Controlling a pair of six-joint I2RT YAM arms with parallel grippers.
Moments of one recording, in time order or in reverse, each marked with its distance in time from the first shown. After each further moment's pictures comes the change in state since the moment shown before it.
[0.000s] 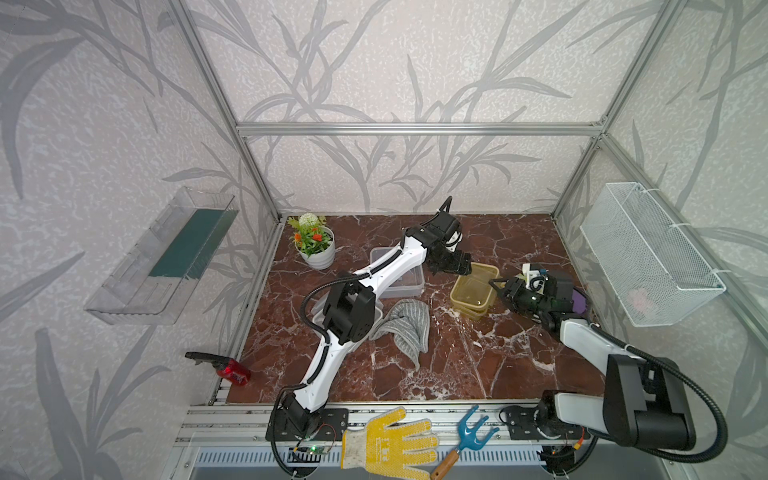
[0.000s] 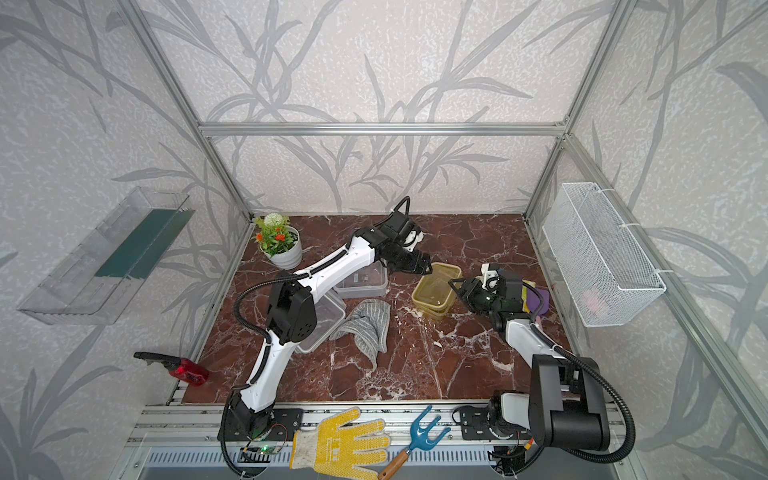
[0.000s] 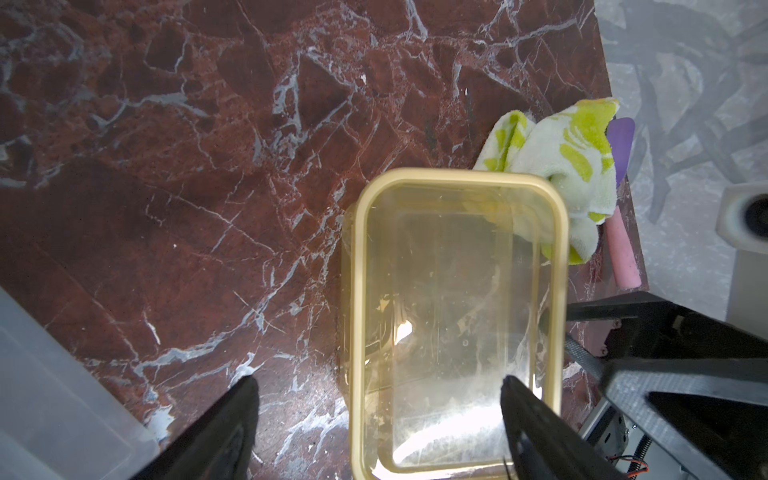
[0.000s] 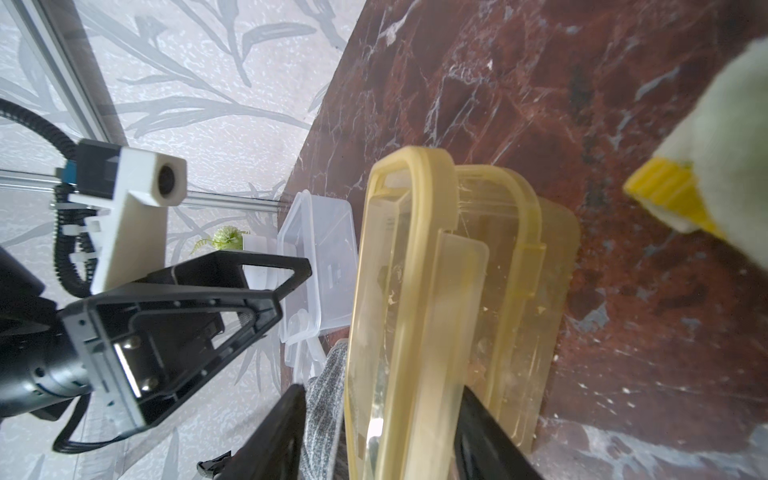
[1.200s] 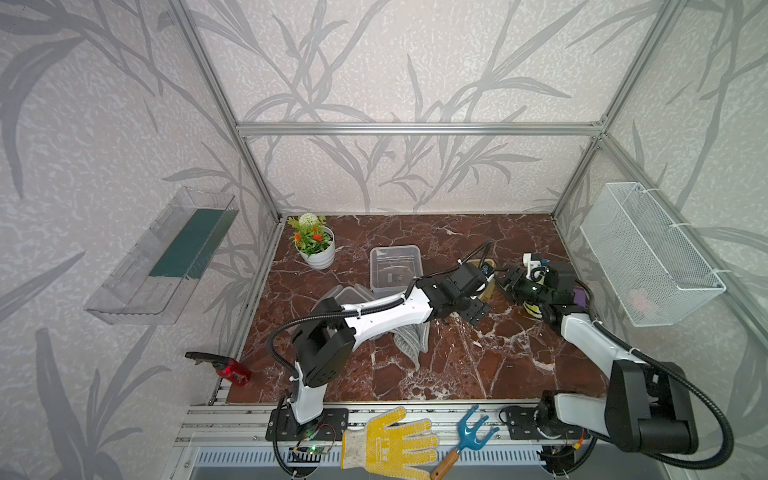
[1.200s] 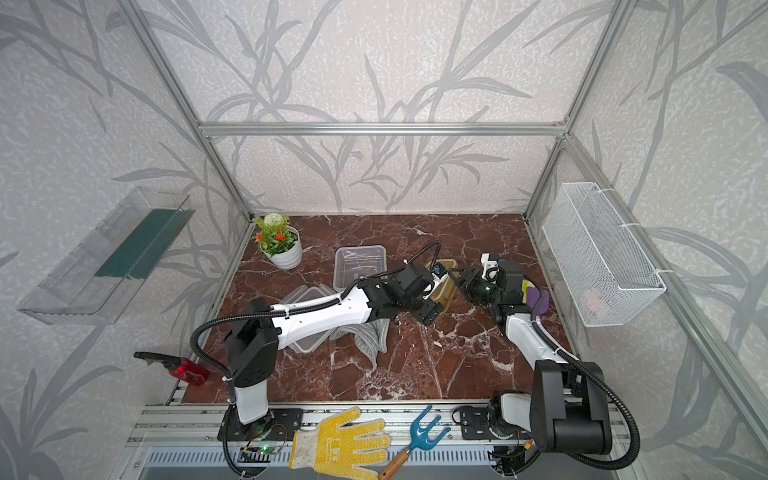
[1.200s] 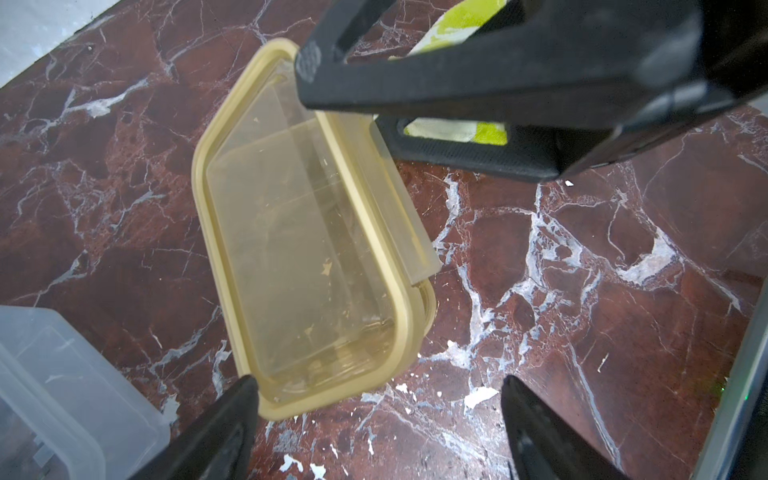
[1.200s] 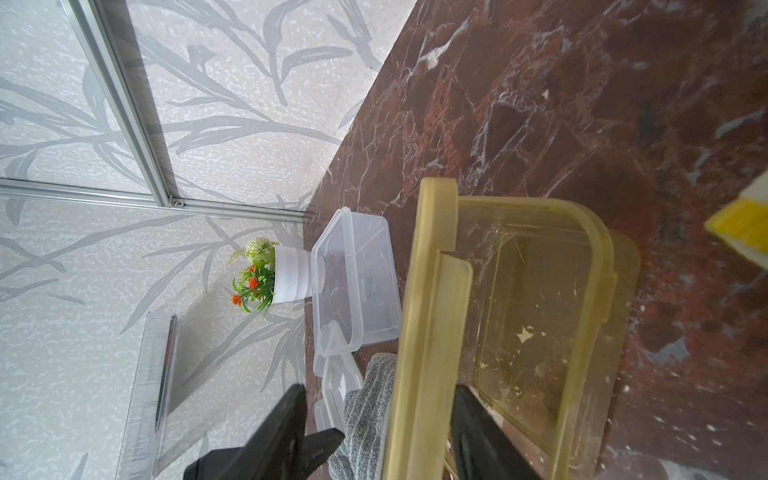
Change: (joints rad) left arm -0.310 -0.388 -0.629 0.452 -0.406 0.311; right arm 0.036 -0.013 0.084 -0.022 0.015 0.075
